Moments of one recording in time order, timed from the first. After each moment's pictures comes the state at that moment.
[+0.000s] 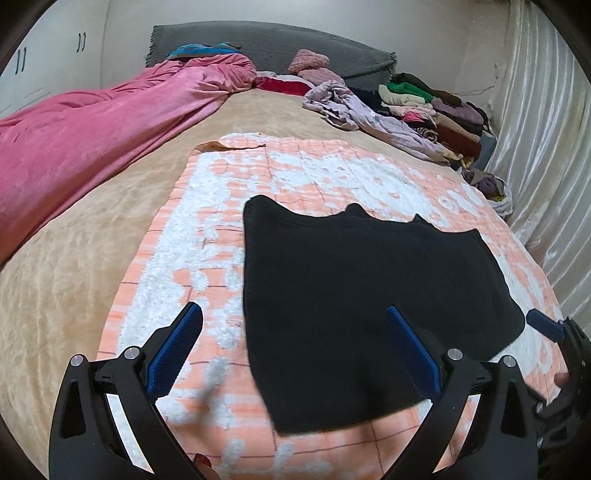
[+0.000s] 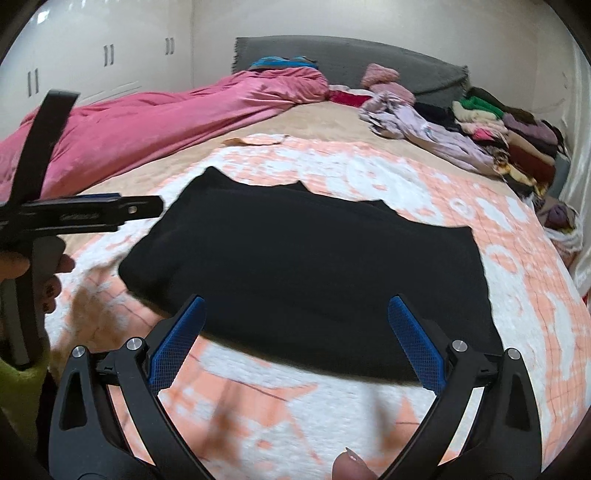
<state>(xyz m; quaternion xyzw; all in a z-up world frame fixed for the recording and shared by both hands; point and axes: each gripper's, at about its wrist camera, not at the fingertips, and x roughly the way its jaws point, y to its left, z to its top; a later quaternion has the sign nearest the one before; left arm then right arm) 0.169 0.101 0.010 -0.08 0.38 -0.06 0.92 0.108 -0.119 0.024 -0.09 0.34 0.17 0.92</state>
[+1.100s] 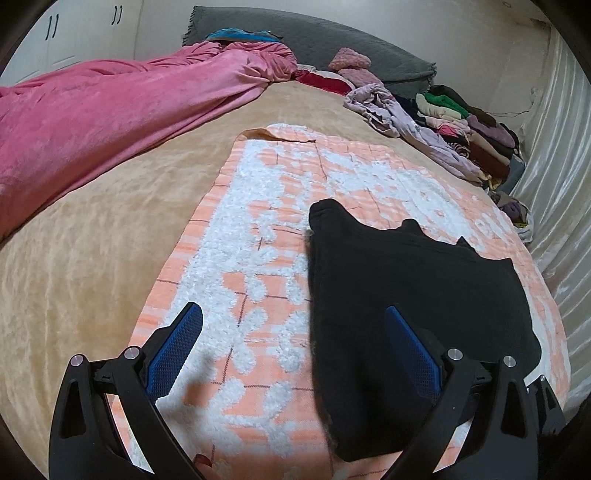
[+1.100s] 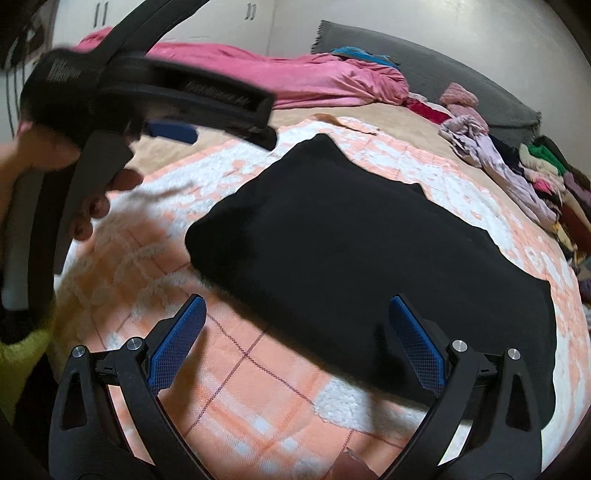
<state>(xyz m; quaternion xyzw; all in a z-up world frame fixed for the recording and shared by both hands) 0.196 0.148 -0.007 -0.12 0.40 -0.01 0.91 0.100 -0.024 -0.026 -0.20 0.35 0.26 0.88</state>
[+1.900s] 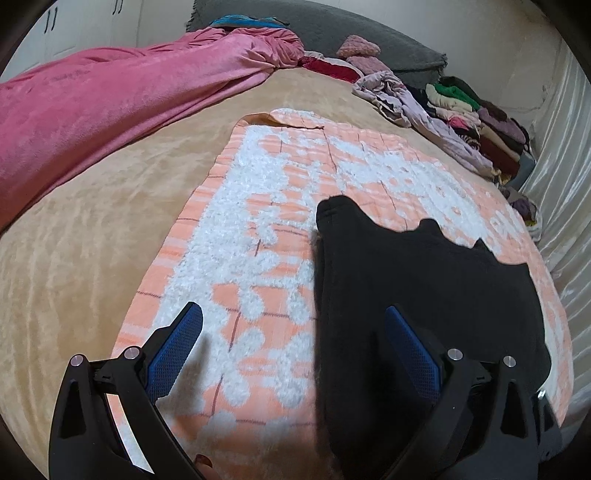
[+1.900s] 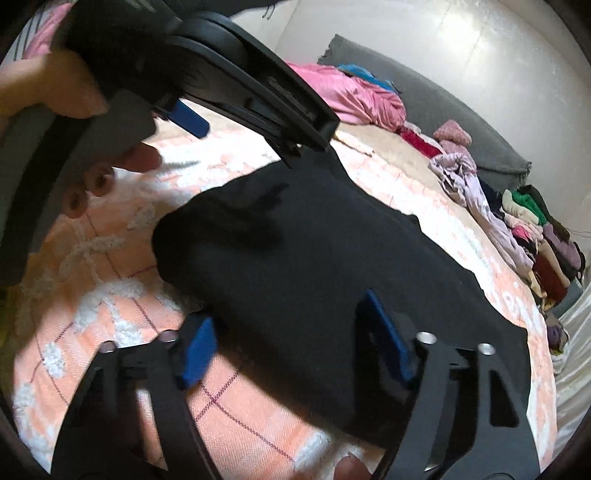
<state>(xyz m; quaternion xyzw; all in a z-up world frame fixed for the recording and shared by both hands) 0.230 0.147 -0.023 -0.13 0.42 0.00 0.90 0.108 -0.005 -0.037 -0.27 0.28 0.24 0.89</state>
